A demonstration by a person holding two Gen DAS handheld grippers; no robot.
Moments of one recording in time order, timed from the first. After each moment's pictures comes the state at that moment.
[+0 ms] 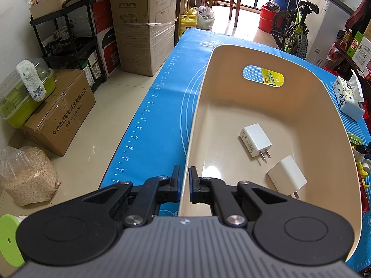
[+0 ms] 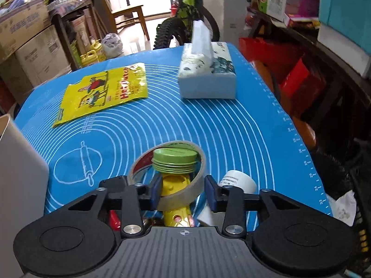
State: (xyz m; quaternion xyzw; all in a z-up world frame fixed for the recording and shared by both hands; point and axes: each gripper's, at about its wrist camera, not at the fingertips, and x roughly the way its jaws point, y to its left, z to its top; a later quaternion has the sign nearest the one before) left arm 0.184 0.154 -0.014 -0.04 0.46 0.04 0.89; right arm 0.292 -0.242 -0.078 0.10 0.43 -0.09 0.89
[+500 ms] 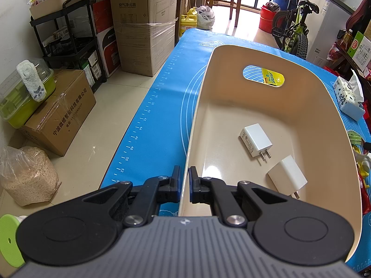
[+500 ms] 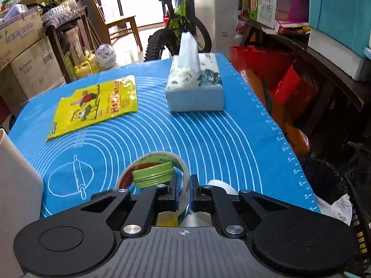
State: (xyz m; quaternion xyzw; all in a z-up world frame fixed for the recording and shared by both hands) left arm 0.184 0.155 -0.014 -0.04 0.46 0.04 0.89; right arm 0.288 -0.247 -0.068 0.10 0.40 -0.10 0.91
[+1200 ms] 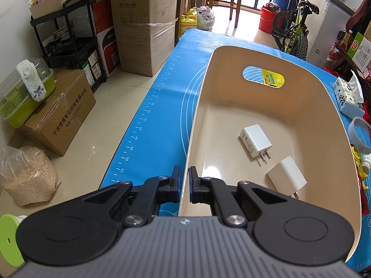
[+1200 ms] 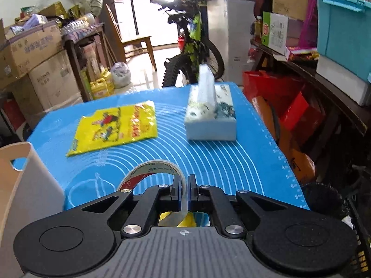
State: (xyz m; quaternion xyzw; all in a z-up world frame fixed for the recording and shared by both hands) left arm 0.184 0.155 -0.014 -0.04 0.46 0.04 0.89; right arm 0.276 -0.232 -0.030 0.08 0.35 -0.06 0.93
